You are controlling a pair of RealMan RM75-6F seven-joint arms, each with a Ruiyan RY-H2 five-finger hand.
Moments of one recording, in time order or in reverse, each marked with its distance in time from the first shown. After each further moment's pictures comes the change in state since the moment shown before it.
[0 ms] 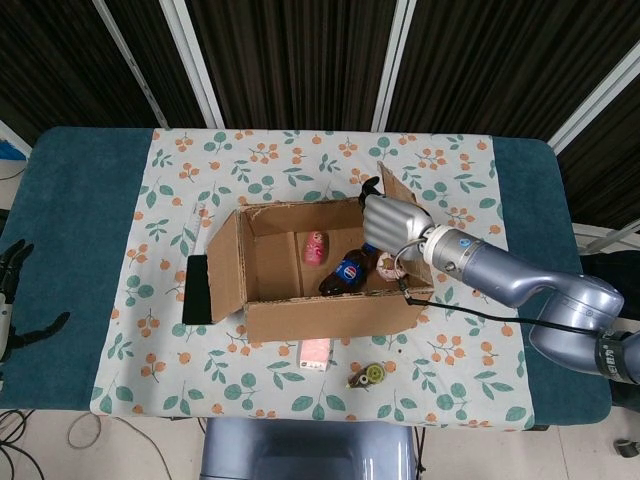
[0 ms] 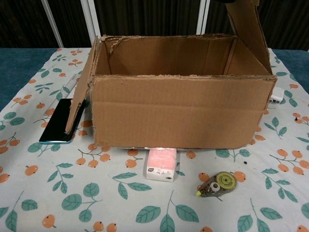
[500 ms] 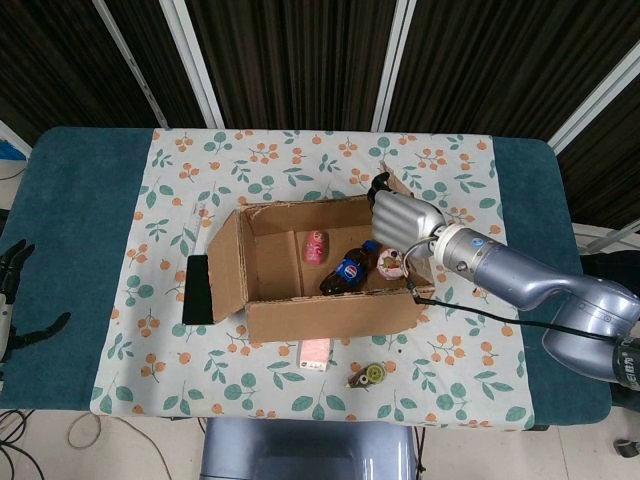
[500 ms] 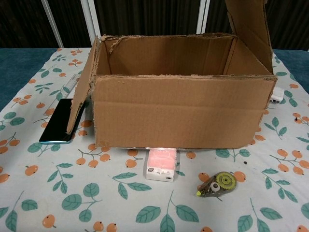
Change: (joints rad) left arm 0.000 -0.001 0.002 0.002 0.005 0.001 -0.003; right arm -0.025 0.050 0.018 -0.031 0.005 0.003 0.015
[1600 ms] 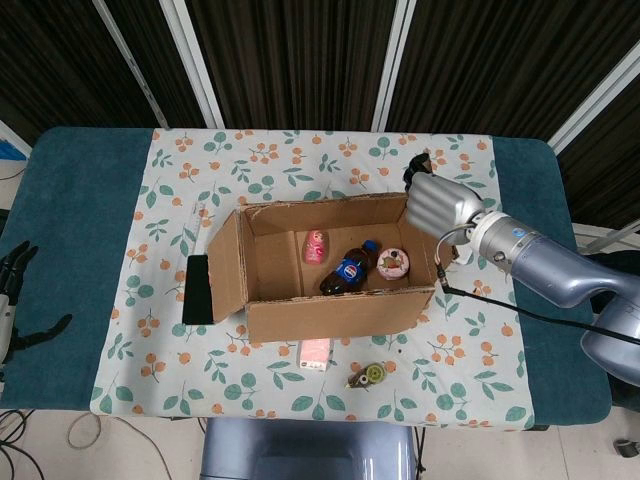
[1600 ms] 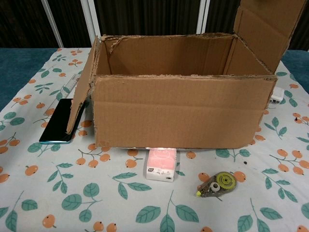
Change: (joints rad) left arm -0.002 0.003 0.009 0.003 0.012 -0.004 0.002; right arm -0.058 0.109 0.016 0.001 -0.028 -0.019 0.019
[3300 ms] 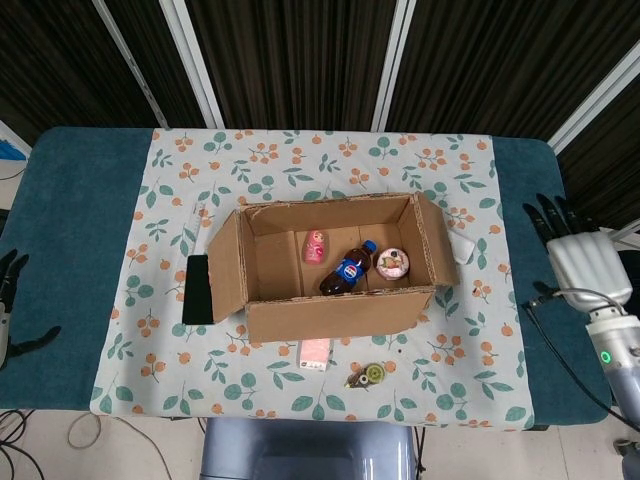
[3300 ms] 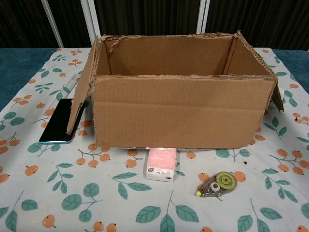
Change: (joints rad) left arm 0.036 0.022 0.021 -0.062 -0.050 0.024 0.250; right arm -0.788 -0.204 -0.042 -0.166 0.510 0.926 0.202
